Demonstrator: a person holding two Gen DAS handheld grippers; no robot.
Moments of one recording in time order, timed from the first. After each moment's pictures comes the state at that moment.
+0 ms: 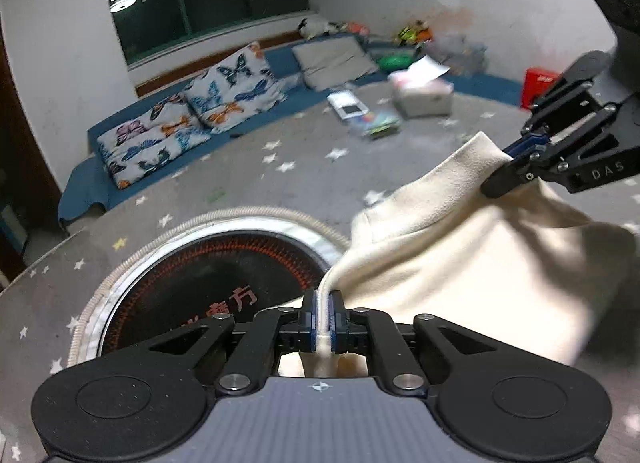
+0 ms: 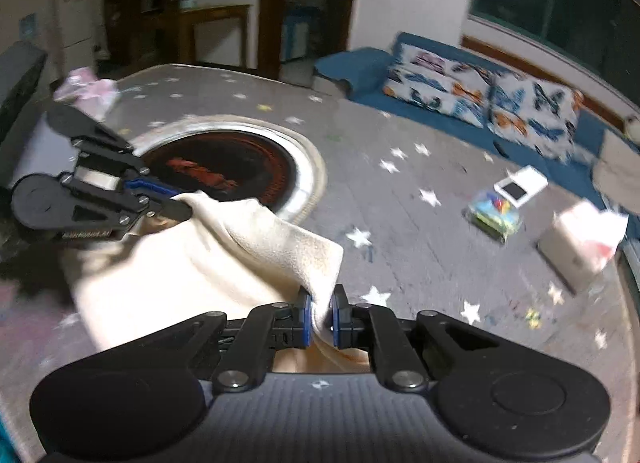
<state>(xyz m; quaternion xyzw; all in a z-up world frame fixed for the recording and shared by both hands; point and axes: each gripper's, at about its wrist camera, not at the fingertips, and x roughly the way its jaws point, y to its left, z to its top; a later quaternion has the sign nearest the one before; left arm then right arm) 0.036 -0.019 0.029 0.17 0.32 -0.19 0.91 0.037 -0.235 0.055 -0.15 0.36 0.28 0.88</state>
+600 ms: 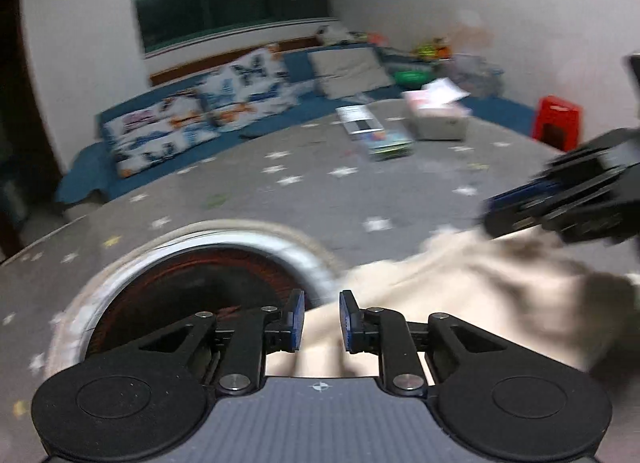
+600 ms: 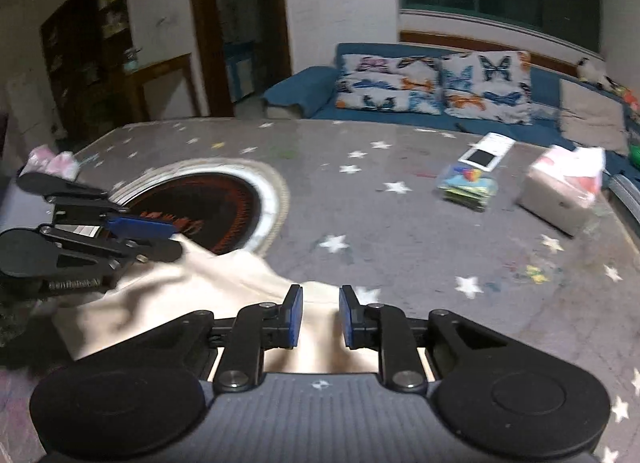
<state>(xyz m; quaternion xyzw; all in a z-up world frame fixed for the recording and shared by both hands) 0.036 -0.035 0.047 0.12 0.31 -0.21 0.92 0.038 -0.247 0.049 -0.05 0.34 0.24 0.91</state>
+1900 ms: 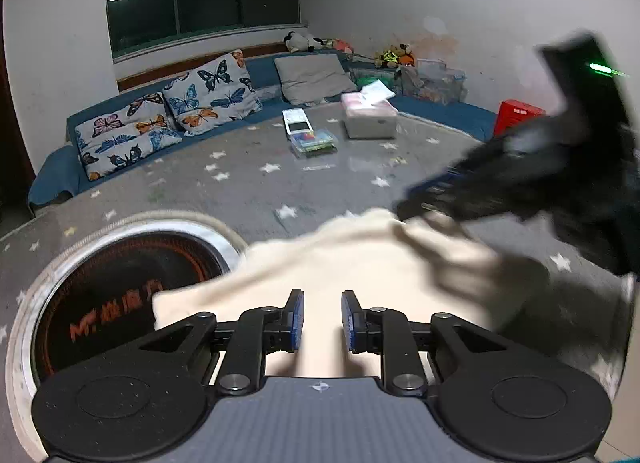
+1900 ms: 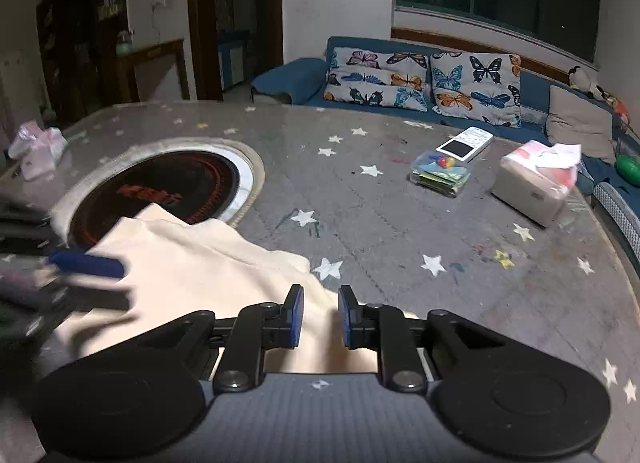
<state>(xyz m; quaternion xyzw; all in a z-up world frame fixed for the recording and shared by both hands) -0.030 -0.063 0.042 0.11 0.31 -0.24 0.92 0.033 -0.264 0.040 -0.08 0.35 0.21 0.91</state>
